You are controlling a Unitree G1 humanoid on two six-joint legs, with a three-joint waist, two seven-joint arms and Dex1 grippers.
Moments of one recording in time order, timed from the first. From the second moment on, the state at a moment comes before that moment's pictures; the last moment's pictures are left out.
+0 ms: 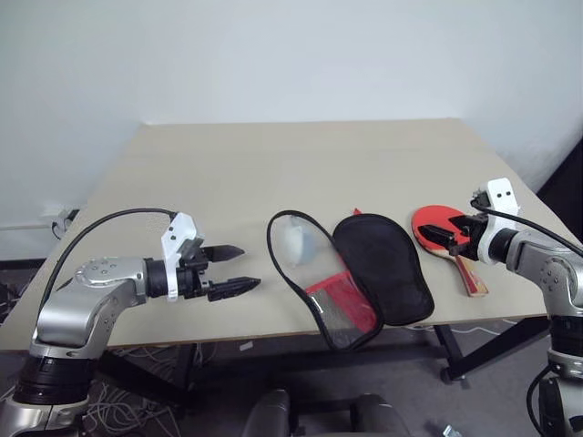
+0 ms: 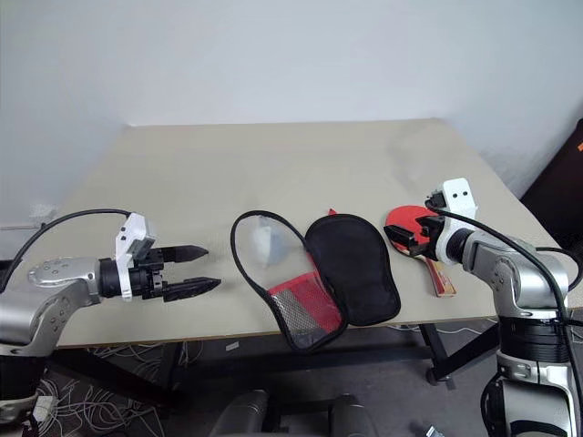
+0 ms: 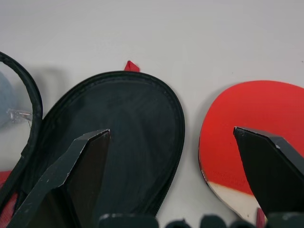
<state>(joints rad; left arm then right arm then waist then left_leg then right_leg) -0.19 0.82 0.10 -0.20 -0.56 0.66 -1.07 -0.46 -0.64 -0.19 -0.07 0.43 1.04 0.56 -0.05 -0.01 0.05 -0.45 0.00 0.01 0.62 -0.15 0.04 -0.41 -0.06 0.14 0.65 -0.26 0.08</state>
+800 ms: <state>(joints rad) -0.17 0.79 0.08 -0.32 -0.61 0.76 -0.98 -0.45 -0.65 -0.19 0.19 0.33 0.90 0.48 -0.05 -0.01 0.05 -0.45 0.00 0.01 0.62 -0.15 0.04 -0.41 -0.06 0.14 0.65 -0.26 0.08</state>
